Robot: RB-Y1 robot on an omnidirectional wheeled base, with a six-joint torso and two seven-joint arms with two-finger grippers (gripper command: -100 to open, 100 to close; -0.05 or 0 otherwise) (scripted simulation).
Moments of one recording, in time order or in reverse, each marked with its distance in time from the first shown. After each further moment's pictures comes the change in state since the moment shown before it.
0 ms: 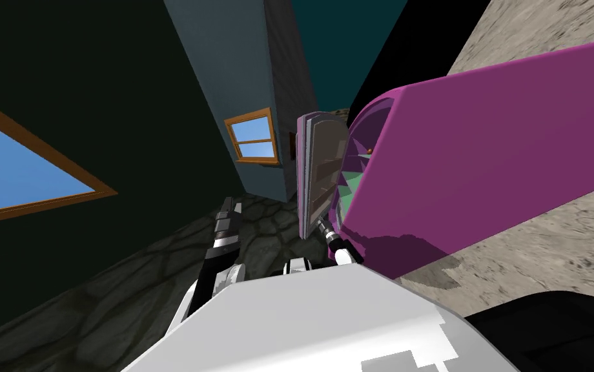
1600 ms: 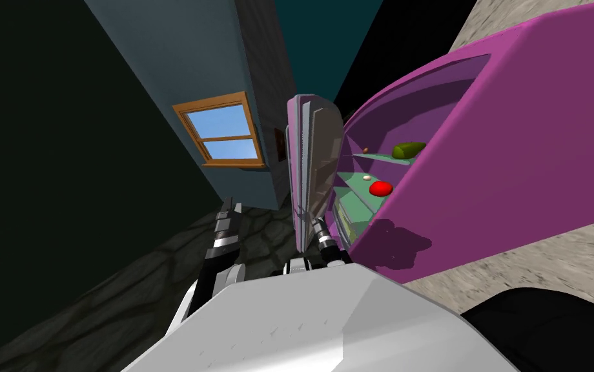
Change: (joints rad) left arm 0.000 0.000 -0.001 0.000 0.000 0.000 0.000; right arm 0.190 0.179 0.136 -0.281 -0.087 -0.098 -0.015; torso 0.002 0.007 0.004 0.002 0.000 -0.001
